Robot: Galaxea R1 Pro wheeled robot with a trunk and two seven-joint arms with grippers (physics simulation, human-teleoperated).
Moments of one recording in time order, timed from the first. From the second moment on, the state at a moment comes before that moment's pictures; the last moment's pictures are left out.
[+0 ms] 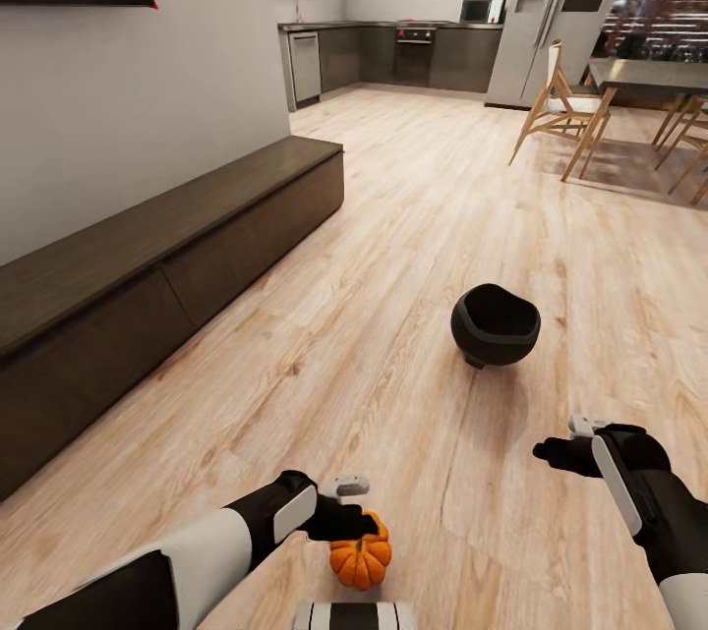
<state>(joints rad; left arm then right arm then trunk) -0.82 -0.17 -1.13 -0.23 1.25 0.54 -0.09 -0.51 -0.28 -0.14 -1.17 -0.17 1.03 0.01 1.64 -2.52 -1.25</state>
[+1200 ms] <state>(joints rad) -0.82 -0.17 -1.13 -0.26 1.16 0.39 0.07 -0.51 -0.28 -0.14 -1.15 -0.16 1.03 0.00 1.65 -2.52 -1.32</state>
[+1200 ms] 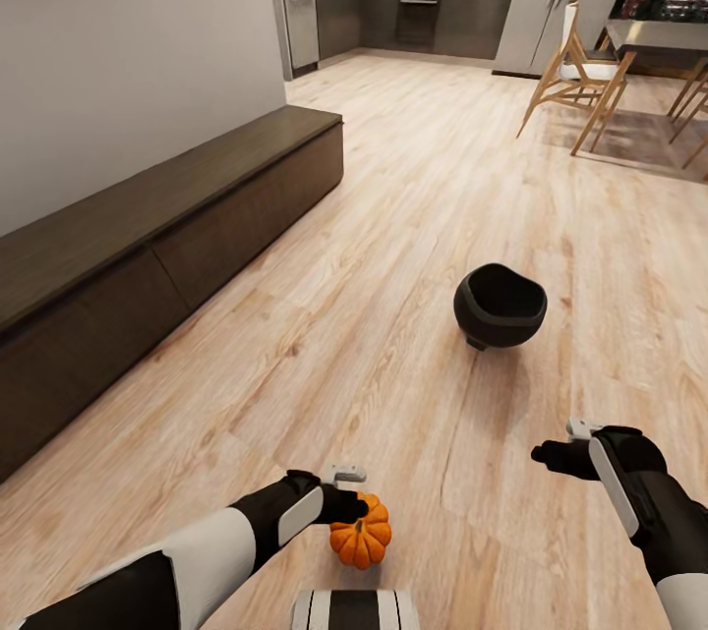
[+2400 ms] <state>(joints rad) -0.82 -0.17 -1.13 -0.28 1.15 0.35 0.08 -0.51 -0.28 -0.14 -1.15 -0.16 1.03 0.00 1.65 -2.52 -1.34</state>
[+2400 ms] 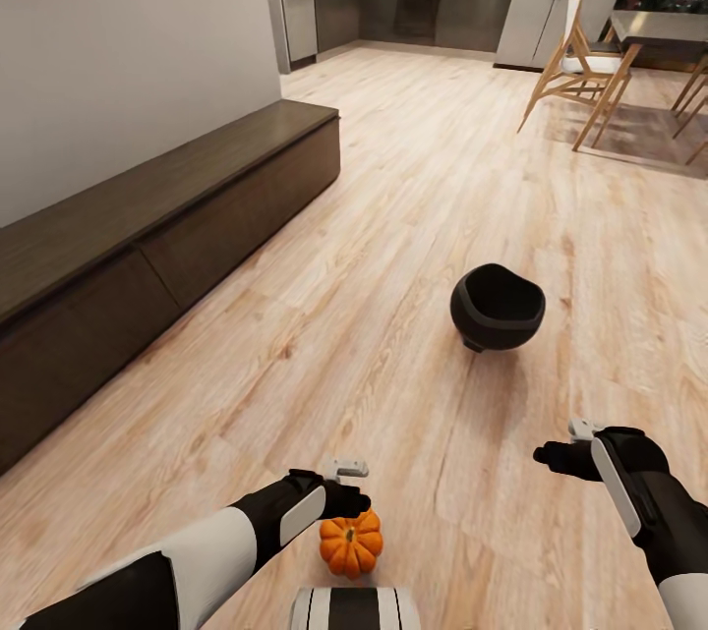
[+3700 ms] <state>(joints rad) -0.82 -0.17 -1.13 -0.27 1.16 0.35 0.15 -0.51 -0.28 -0.14 -1.15 -0.16 1.03 0.00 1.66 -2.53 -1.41</state>
